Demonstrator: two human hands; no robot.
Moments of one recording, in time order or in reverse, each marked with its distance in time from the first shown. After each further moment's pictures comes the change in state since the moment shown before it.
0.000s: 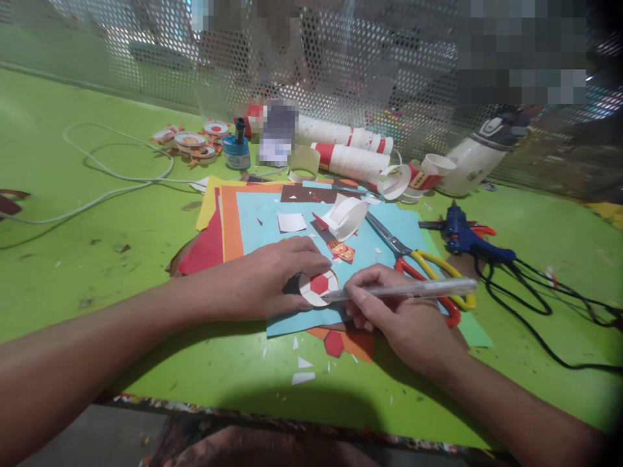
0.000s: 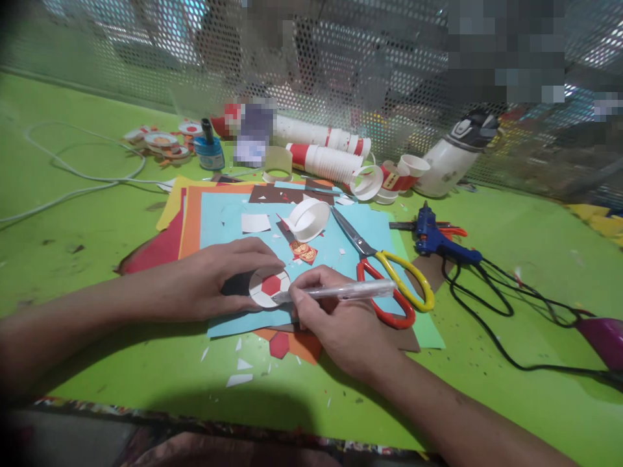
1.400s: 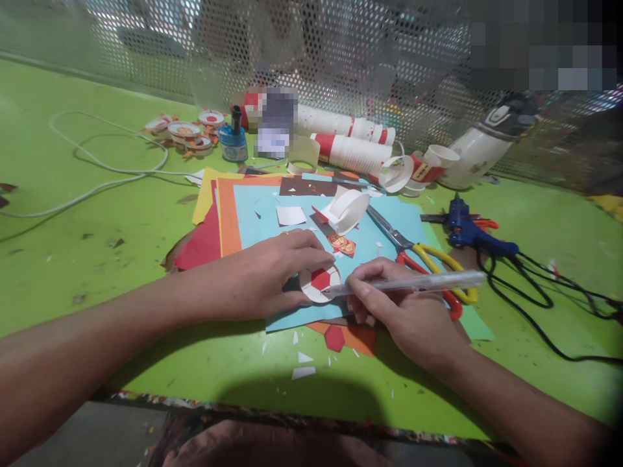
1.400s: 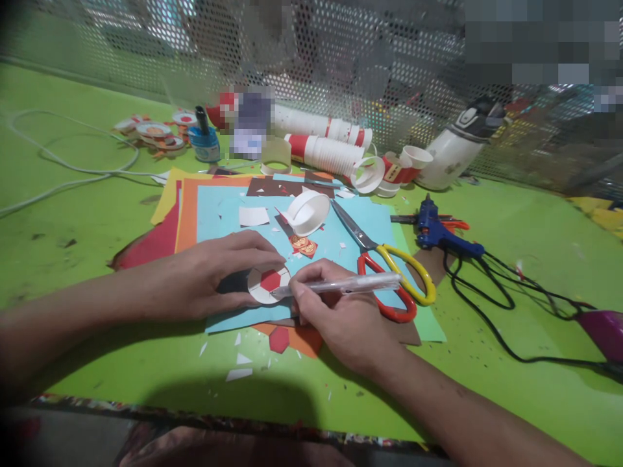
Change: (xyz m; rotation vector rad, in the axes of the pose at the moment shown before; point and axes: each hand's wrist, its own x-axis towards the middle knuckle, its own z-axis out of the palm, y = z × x) left_hand -0.001 -0.001 0.001 0.011 0.033 0.088; right_hand 0.000 -0.002 -0.001 0.011 0.008 -0.055
